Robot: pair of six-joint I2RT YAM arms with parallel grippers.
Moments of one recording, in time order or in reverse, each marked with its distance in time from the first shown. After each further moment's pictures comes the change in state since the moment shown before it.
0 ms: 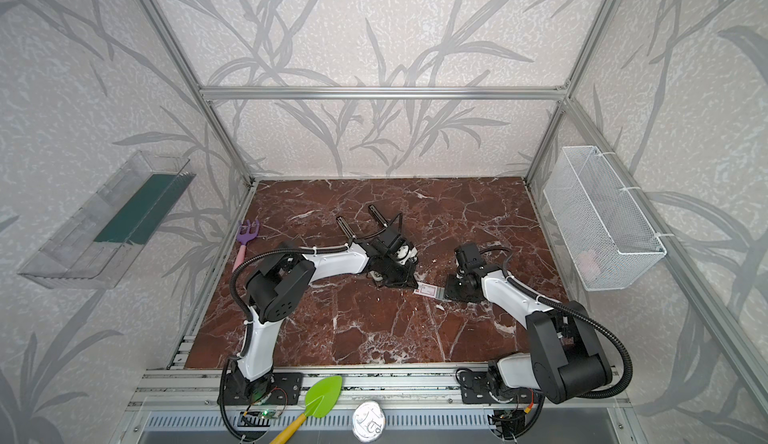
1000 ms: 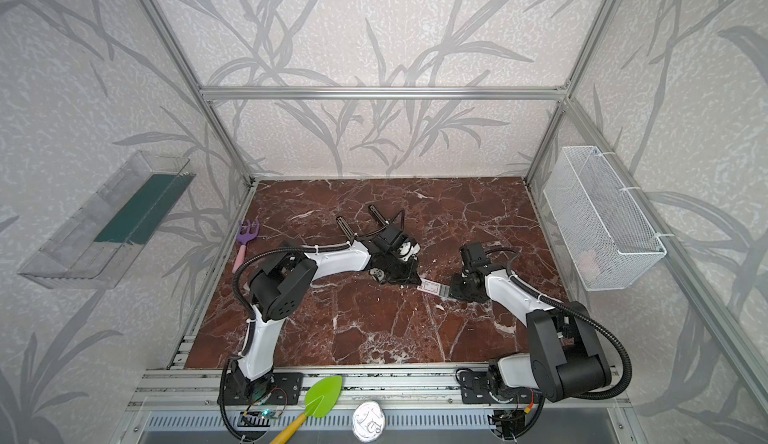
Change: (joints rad) left arm 0.005 0.027 0.052 0.005 0.018 -0.001; right arm -0.048 -0.001 0.000 -0.010 0.018 0.004
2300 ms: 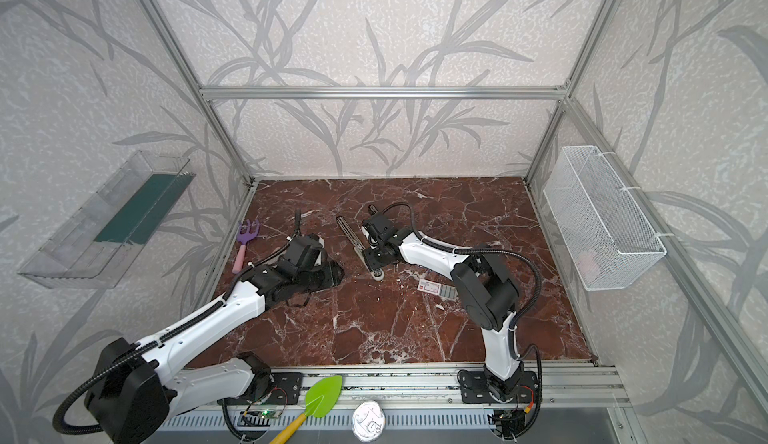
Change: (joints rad) left arm 0.231 -0.983 -0.660 -0.208 -0.565 -0.097; right arm 0.527 0.617 0.800 0.038 0.043 -0.204
